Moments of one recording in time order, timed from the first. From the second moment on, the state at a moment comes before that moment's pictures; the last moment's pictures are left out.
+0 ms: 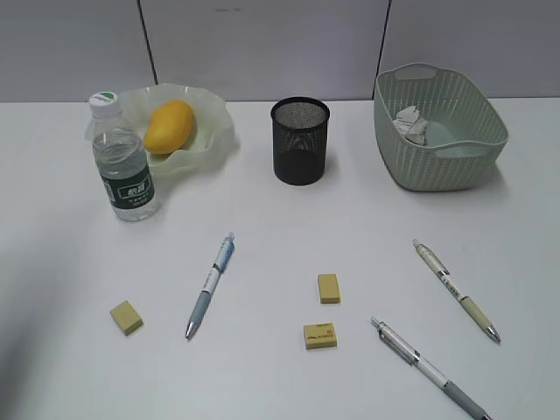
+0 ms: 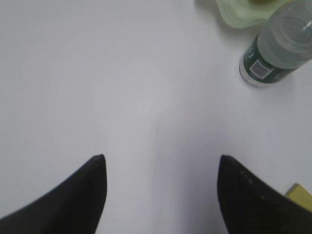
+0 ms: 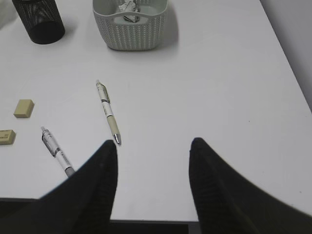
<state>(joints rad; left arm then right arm) -0.01 1.23 -0.97 0.05 0.81 -0.01 0.06 -0.01 -0.50 0.01 1.04 -0.02</state>
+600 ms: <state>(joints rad) 0.01 0.63 -0.82 -0.03 1.20 0.02 0.06 -0.01 -0.50 0.01 1.04 -0.02</state>
